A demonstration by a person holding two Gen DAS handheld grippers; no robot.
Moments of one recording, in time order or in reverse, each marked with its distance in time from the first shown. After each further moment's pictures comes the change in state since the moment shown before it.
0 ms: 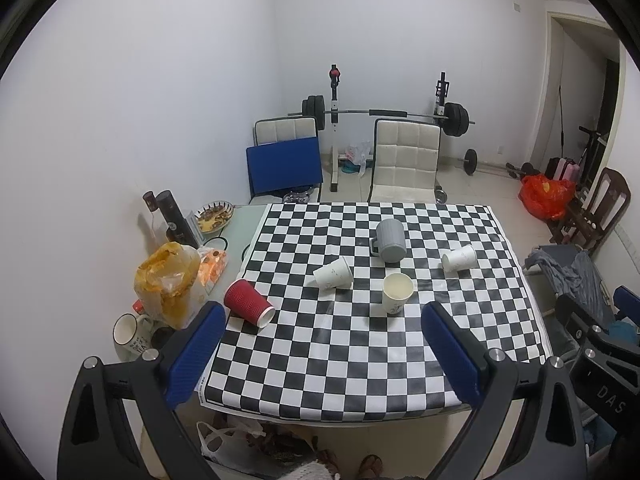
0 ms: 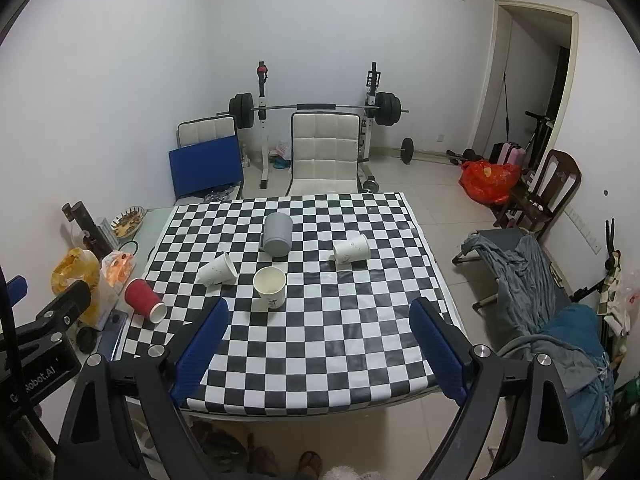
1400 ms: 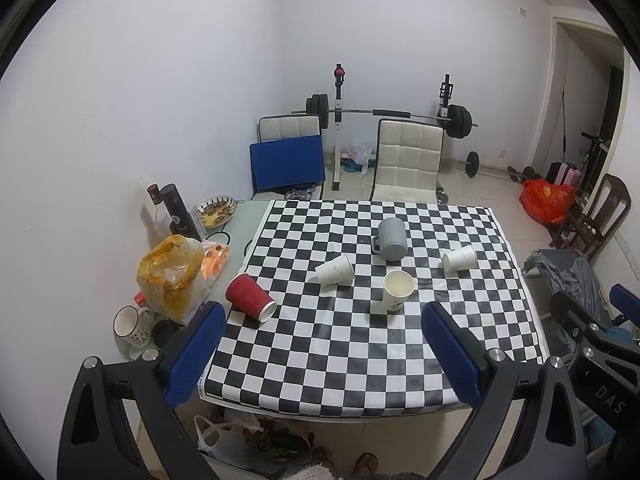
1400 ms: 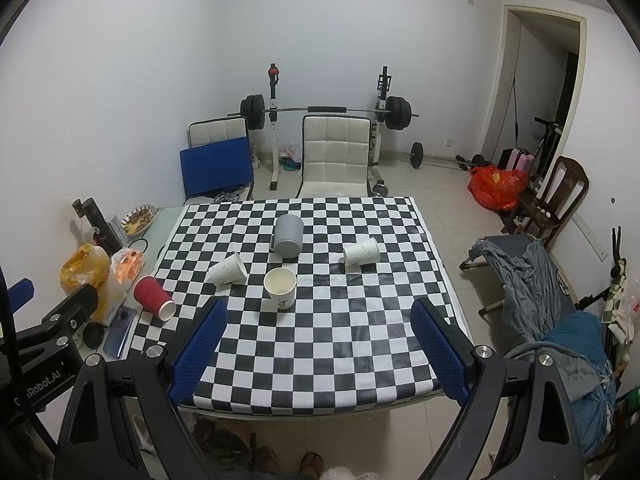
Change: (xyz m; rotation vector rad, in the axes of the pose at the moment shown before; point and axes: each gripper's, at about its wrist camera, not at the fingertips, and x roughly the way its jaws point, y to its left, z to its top) left arm -0.003 0.000 -0.004 -0.004 -0.002 0.007; right arm -0.003 0.008 0.000 -0.019 -0.008 0.034
